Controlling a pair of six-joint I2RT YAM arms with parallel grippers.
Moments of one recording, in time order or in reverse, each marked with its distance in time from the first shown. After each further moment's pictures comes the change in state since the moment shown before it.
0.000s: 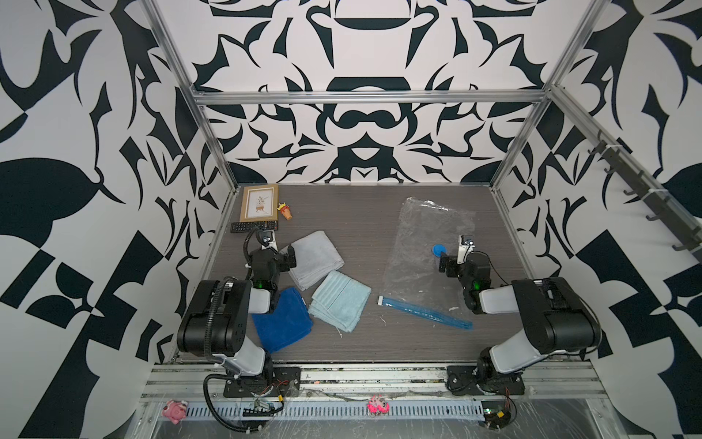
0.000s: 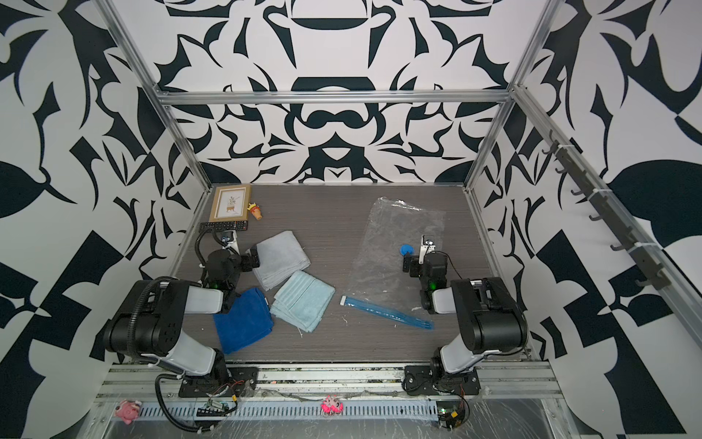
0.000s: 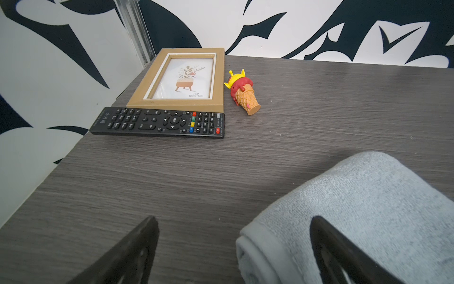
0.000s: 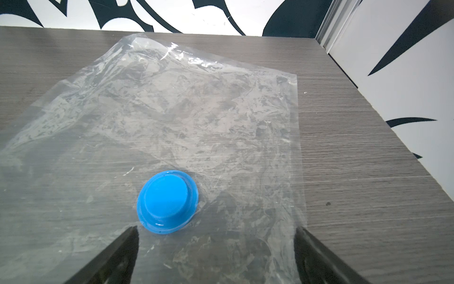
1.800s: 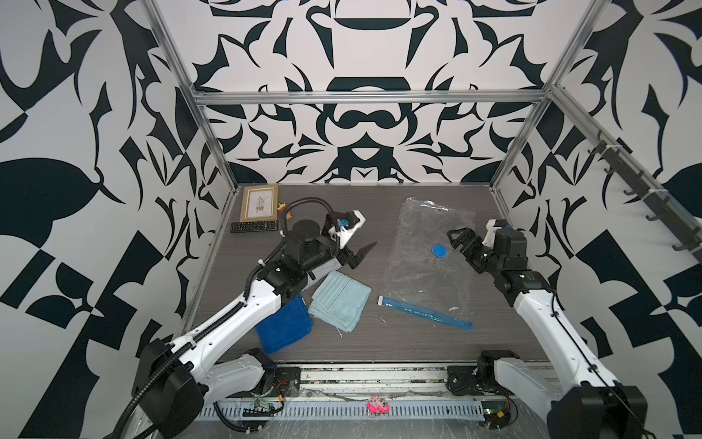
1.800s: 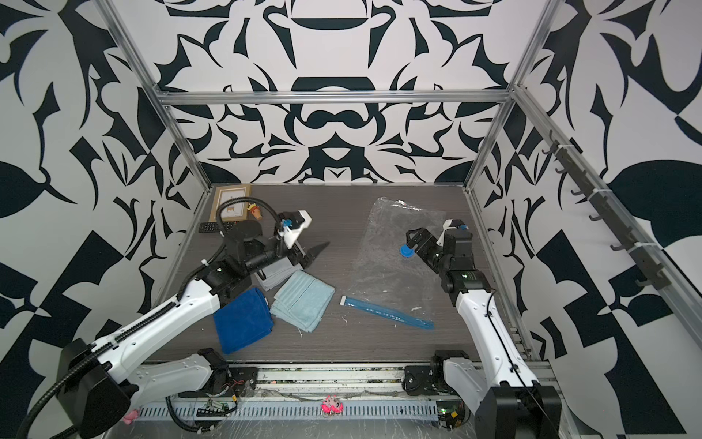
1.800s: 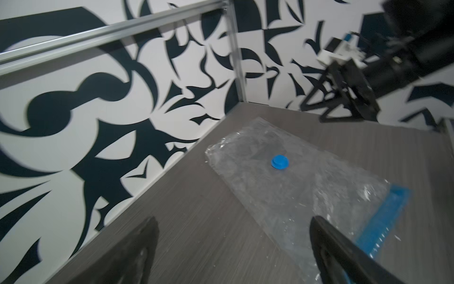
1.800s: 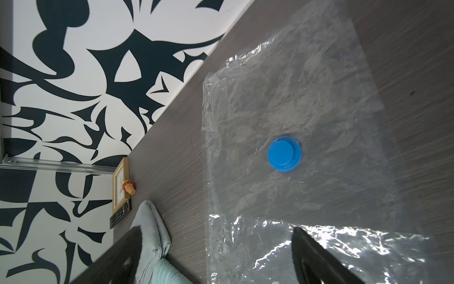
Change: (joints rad) left arm -0.682 -0.394 0.512 -0.797 0.373 0.416; right arm -0.058 -0.528 0.417 -1.105 -0.424 0.785
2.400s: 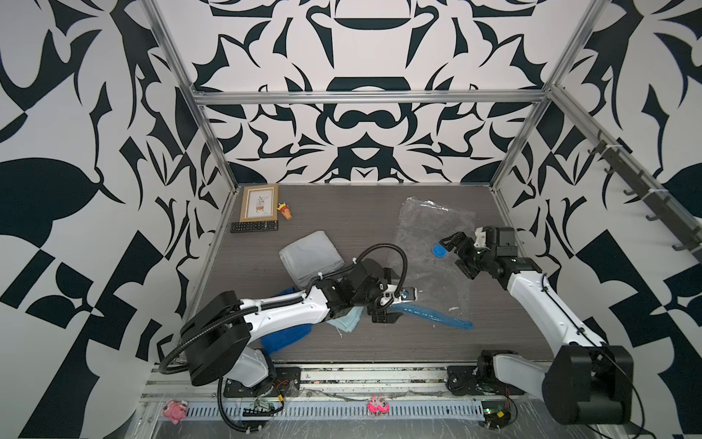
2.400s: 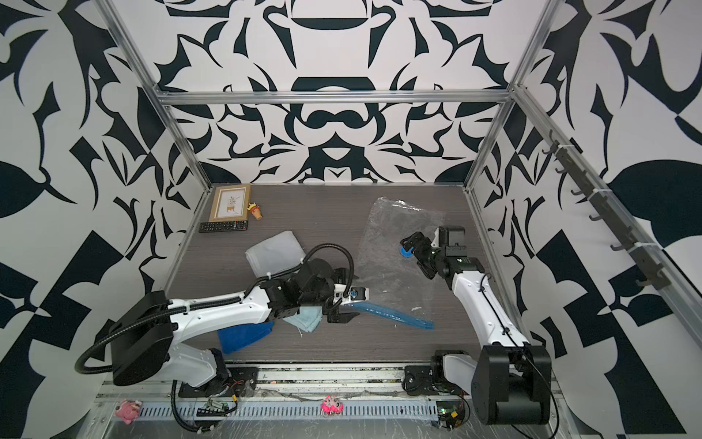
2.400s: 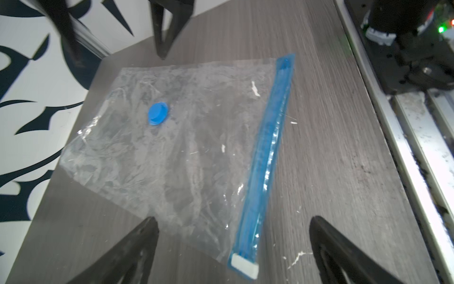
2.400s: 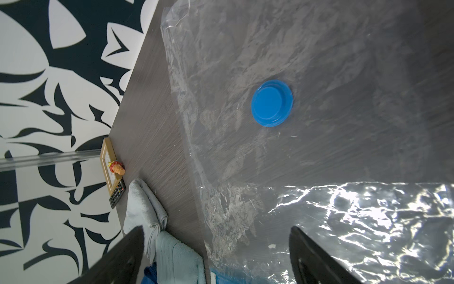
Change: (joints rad) left arm -0.365 0.345 -0.016 -0.072 -0.069 0.296; right arm -0.043 0.133 0.042 -0.116 -0.080 0.082
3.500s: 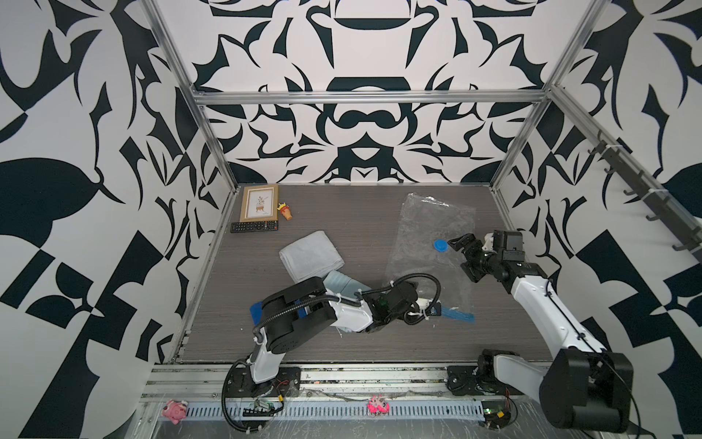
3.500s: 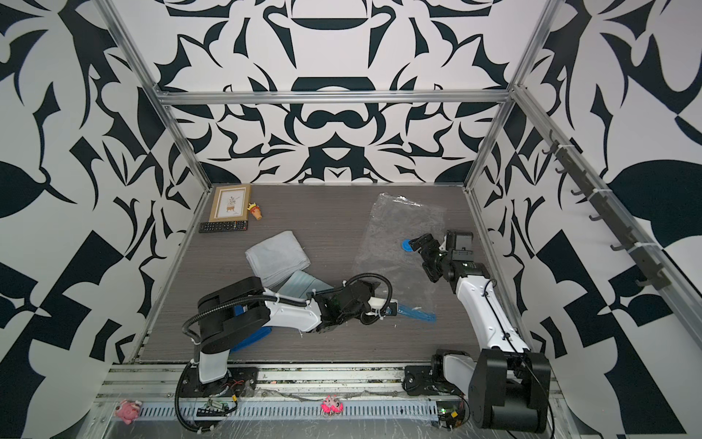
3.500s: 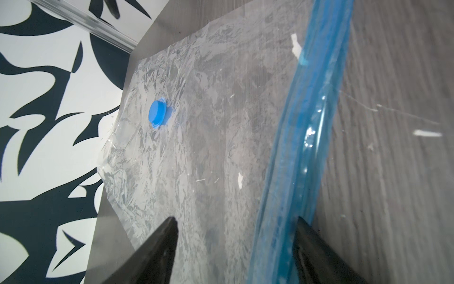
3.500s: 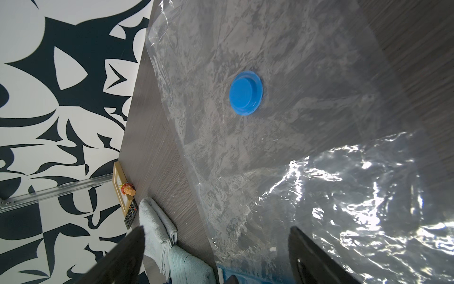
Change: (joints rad) left arm -0.117 0.457 0.123 0.442 -0.425 0.117; right arm -0.051 -0.031 -0.042 0.024 -0.011 0.064
